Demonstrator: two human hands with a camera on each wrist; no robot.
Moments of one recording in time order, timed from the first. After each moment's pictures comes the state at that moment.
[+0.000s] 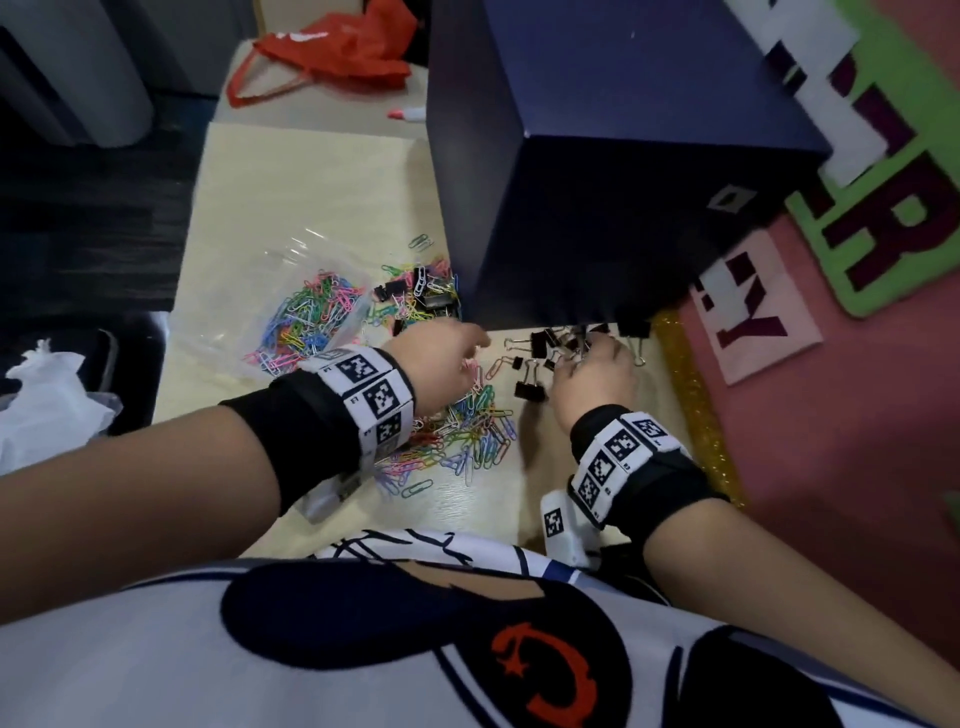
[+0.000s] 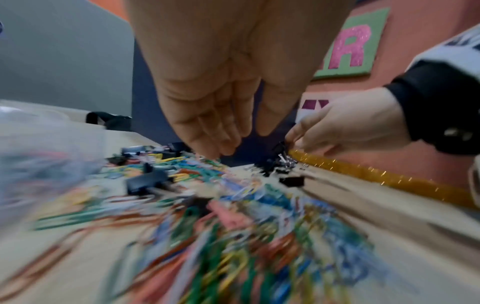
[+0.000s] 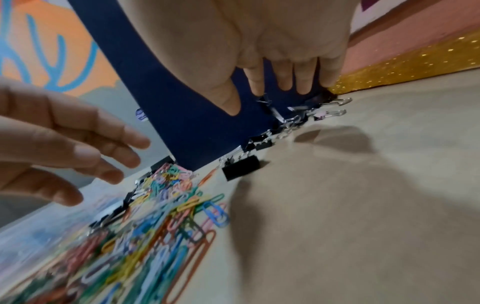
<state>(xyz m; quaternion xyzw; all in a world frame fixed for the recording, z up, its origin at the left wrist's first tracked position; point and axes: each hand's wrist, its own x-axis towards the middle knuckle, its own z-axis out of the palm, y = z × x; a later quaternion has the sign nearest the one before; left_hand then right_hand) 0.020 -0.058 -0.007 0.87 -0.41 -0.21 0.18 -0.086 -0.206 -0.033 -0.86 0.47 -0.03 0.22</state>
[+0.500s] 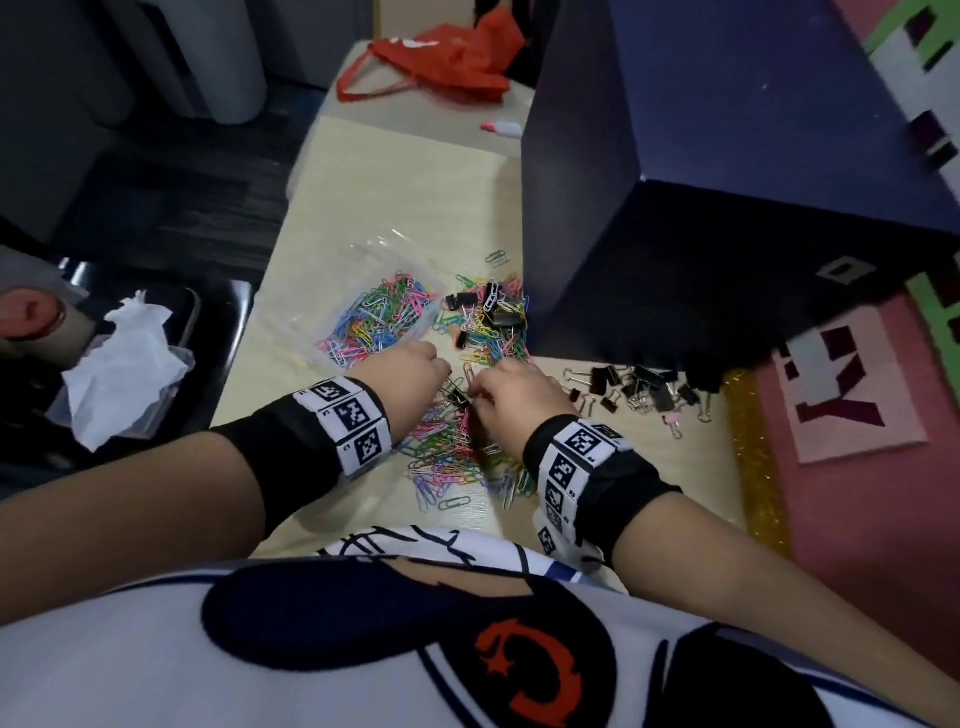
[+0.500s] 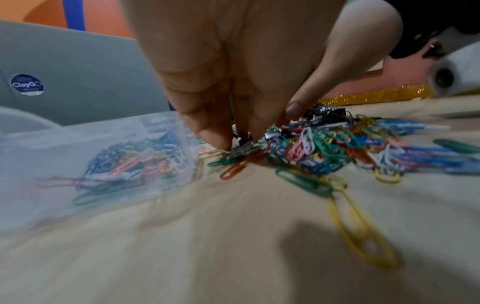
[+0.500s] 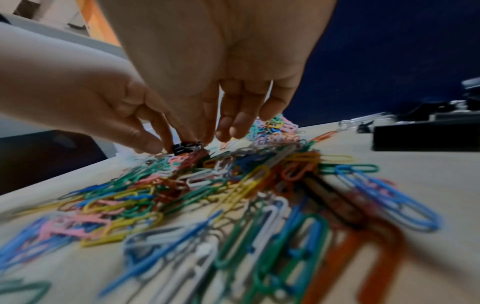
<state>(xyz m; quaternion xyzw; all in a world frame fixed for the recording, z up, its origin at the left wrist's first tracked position) 0.042 0.011 -0.039 0.90 -0.40 -0.18 -0.04 -0.026 -0.138 -0.035 -0.97 0.04 0.17 0.14</state>
